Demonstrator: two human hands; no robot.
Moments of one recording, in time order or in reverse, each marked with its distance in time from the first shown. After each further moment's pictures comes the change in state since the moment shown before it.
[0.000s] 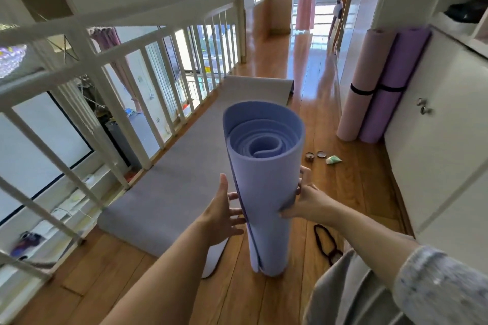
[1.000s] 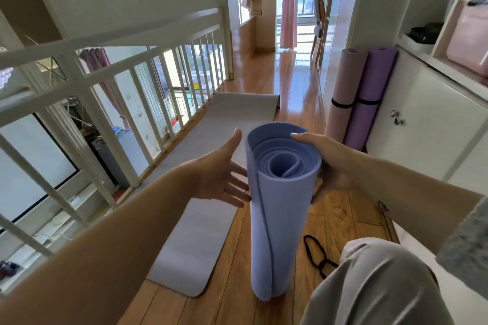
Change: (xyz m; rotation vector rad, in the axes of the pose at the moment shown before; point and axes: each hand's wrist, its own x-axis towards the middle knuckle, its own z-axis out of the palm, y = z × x) left_hand -0.064 0.116 0.044 0.398 -0.205 -0.034; right_hand -0.031 -0.077 -0.087 0.470 0.063 0.296
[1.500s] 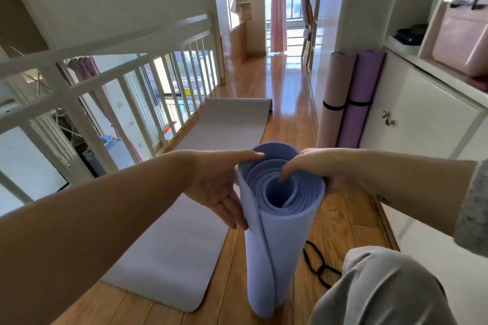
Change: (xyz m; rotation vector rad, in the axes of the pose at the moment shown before) left_hand -0.007 0.037 0.006 0.300 -0.278 -0.249; right_hand -0.003 -0.021 0.003 -0.428 -0.028 0.053
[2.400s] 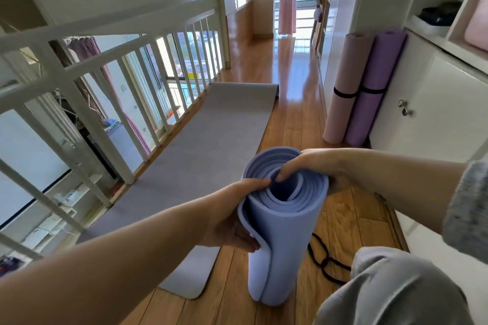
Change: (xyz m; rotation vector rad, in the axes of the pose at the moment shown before) left_hand 0.045 -0.050 0.030 -0.427 0.235 0.126; right_hand 0.030 0.003 0.006 0.081 -0.173 0.033
